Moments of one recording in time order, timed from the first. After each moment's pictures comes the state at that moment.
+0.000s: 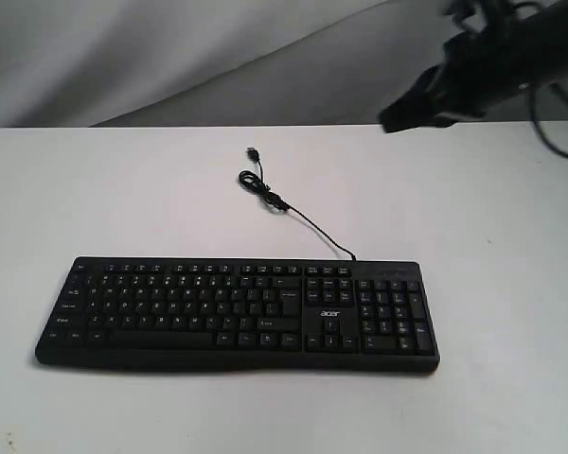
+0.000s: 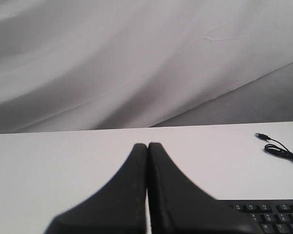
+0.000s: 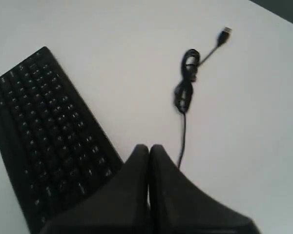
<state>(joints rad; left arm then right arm) 0.15 0.00 0.00 0.12 0.11 -0.07 0.12 1.84 -1.43 0.91 0.94 -1.17</state>
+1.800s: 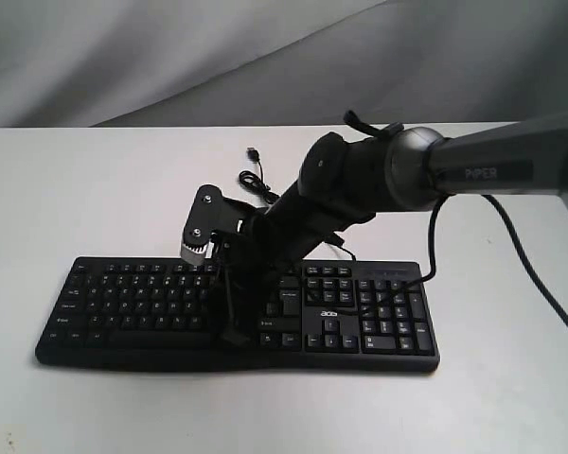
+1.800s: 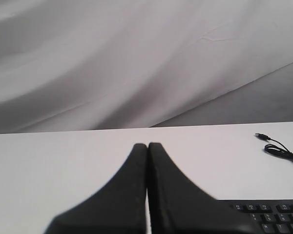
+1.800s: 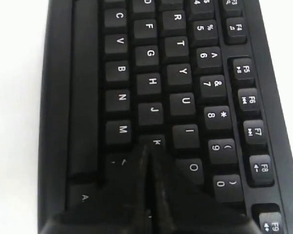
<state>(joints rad) 0.15 0.00 0.00 0.12 0.11 -0.07 0.65 2.16 -1.42 0.80 0.65 -1.40</state>
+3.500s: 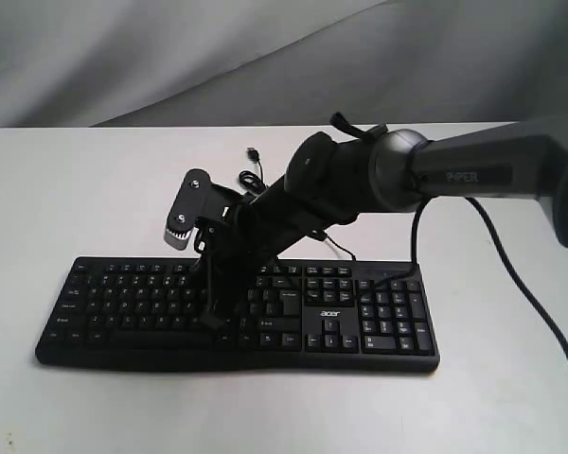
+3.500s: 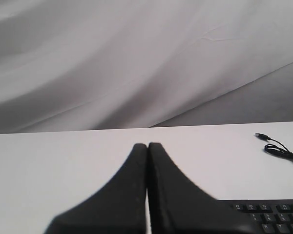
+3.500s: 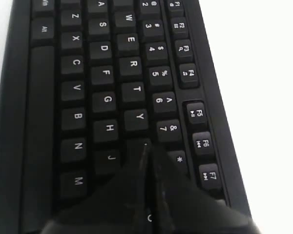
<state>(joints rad) 0.15 0.00 0.00 0.12 0.11 -0.07 0.67 2.19 -1.46 0.89 0.54 -1.44</state>
